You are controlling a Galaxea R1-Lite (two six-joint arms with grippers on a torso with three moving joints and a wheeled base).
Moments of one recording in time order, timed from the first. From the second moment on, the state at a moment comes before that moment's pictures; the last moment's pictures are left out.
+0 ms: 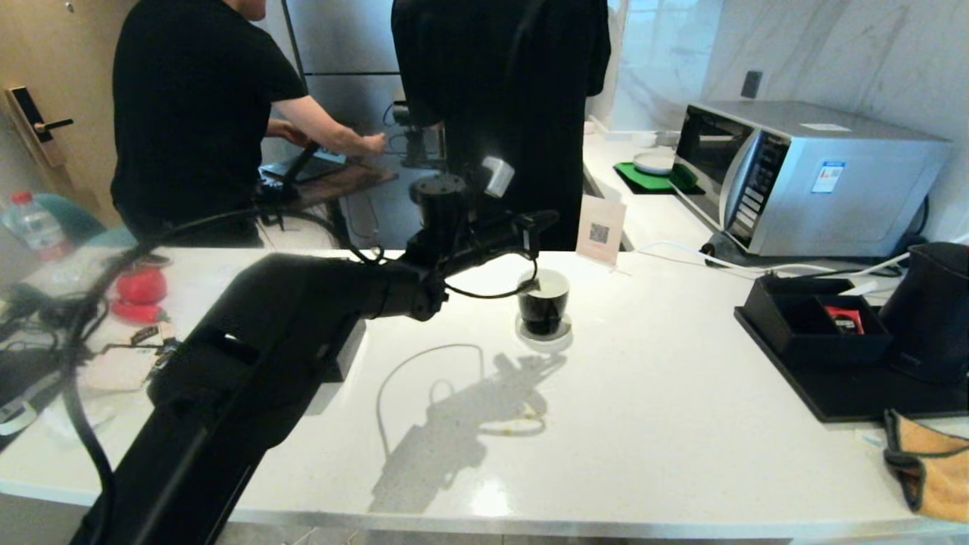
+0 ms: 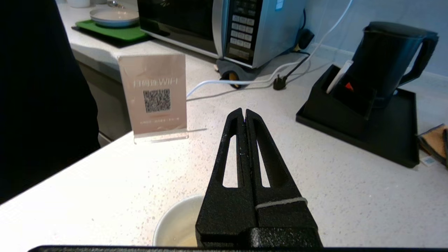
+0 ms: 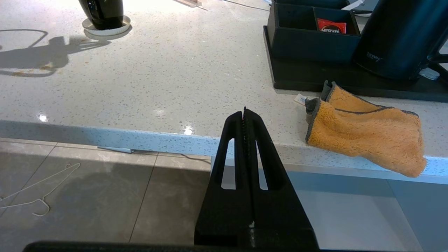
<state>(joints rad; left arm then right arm) -0.48 2.55 -1.99 -0.68 -0.51 -0.15 0.00 0.00 -0.01 0.03 0.01 -0.07</state>
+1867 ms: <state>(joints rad) -0.51 2.59 -2.00 -0.84 -0.50 -0.14 0.00 0.00 -0.01 0.03 0.01 -0.07</state>
